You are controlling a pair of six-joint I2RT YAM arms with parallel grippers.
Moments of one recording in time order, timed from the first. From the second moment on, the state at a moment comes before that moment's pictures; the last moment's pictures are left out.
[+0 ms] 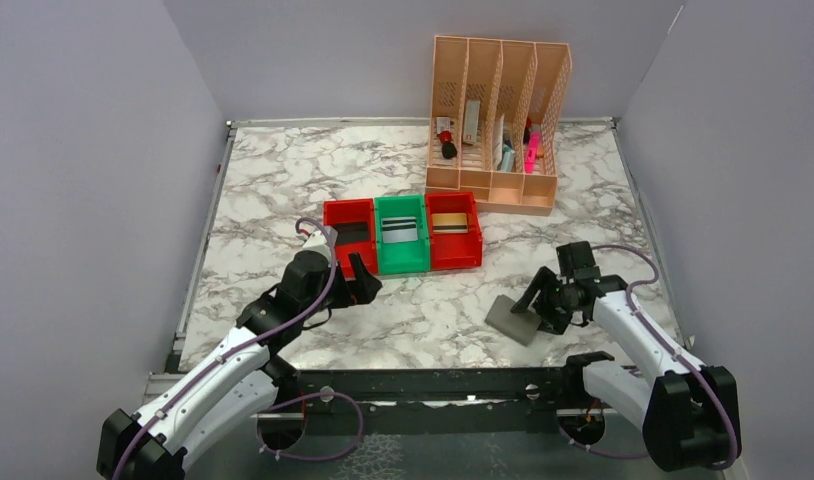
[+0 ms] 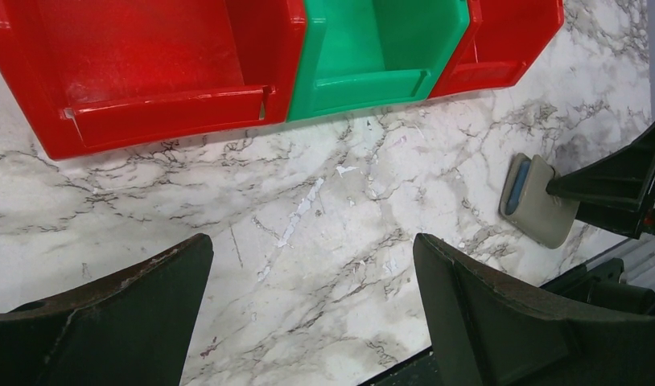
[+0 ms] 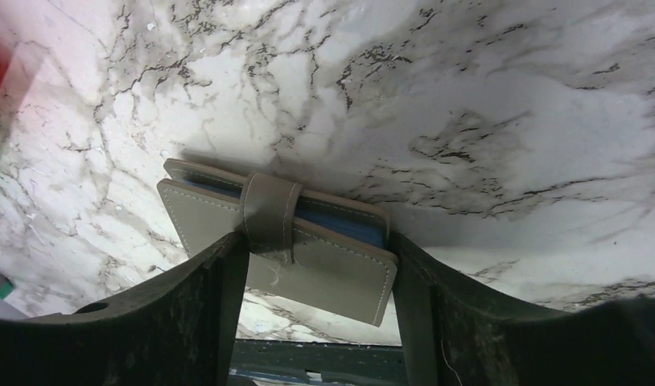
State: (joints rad) left arm -0.60 0.70 0.44 -0.32 0.00 -0.67; right arm 0.14 1.01 0.47 -0.69 -0.17 0.77
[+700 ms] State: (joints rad) left arm -0.60 0.71 0.43 -0.30 0.02 -0.67; right arm 0.14 0.89 0.34 -0.47 -0.39 0.70
